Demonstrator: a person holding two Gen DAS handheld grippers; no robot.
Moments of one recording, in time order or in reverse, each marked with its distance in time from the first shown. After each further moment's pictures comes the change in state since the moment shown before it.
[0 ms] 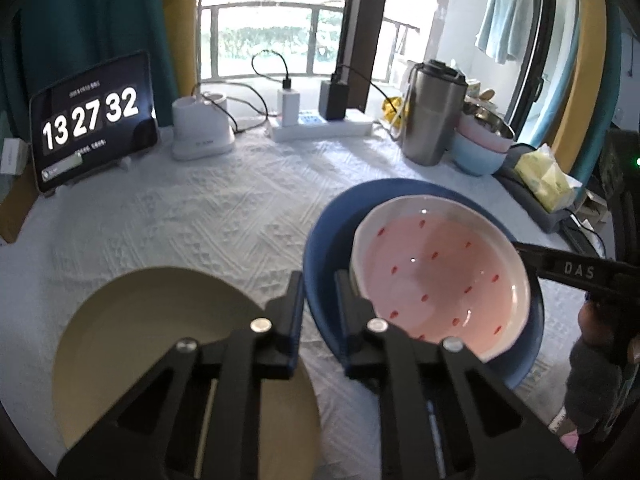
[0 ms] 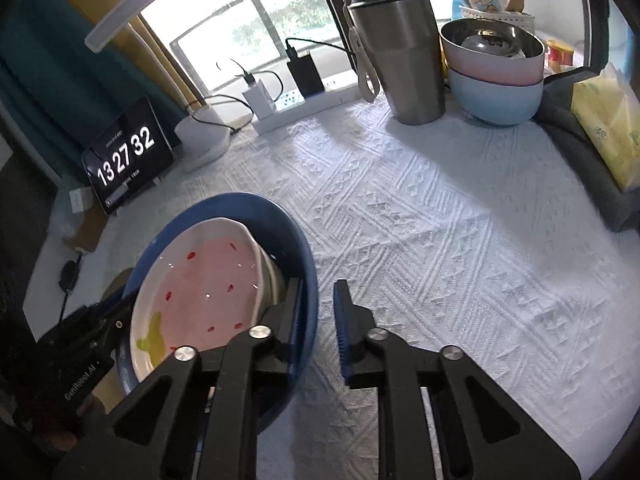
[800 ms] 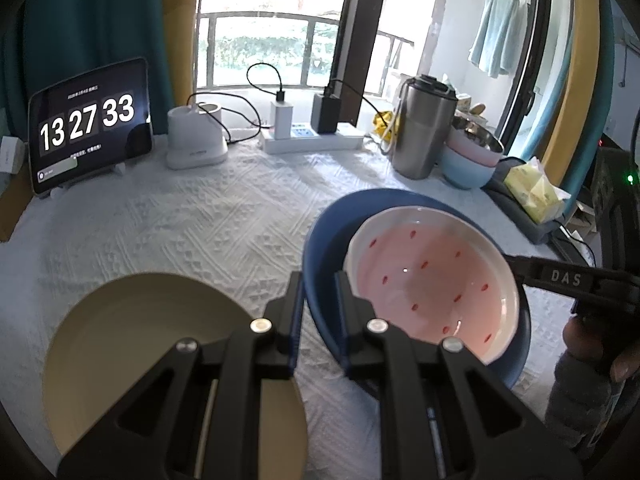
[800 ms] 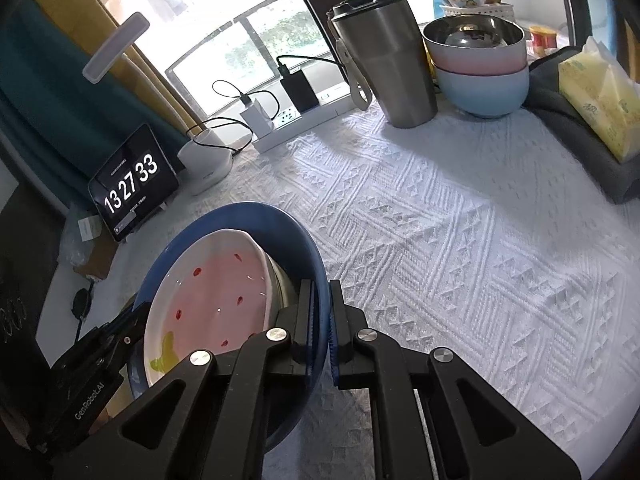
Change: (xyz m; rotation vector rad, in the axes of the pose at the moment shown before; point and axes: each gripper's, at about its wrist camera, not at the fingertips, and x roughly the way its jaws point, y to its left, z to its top) left arm -0.006 -0.001 -0.001 -0.023 -0.041 -0.046; right arm -0.003 -0.005 -0.006 0.084 -0.057 0.035
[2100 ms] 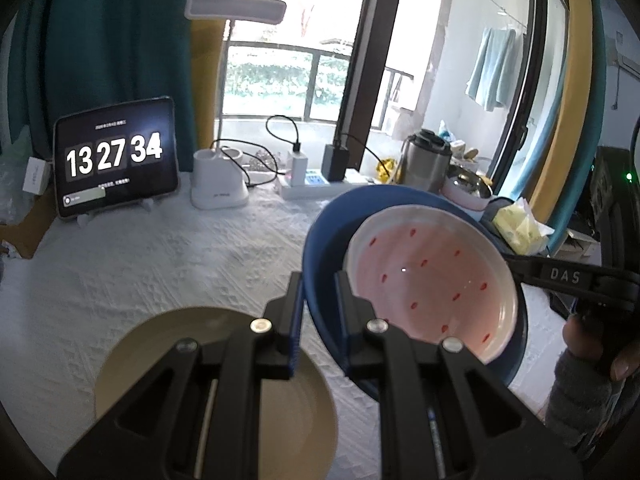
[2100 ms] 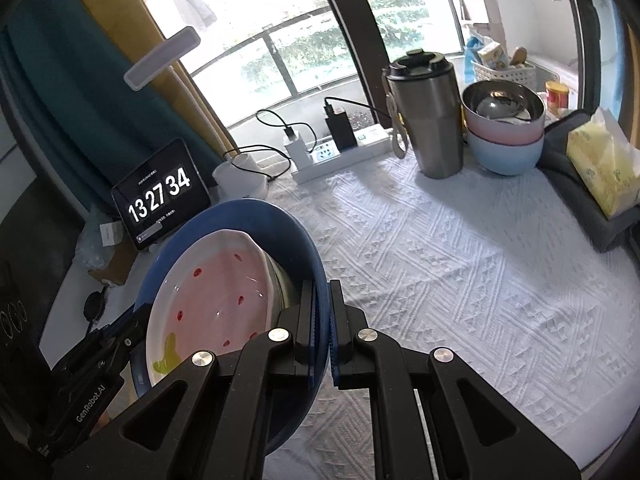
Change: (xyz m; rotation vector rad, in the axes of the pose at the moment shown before) left arm -0.060 0.025 0.019 -0.027 -0.118 -0.010; right arm -0.042 0.062 0.017 -0.078 -0.079 -0.005
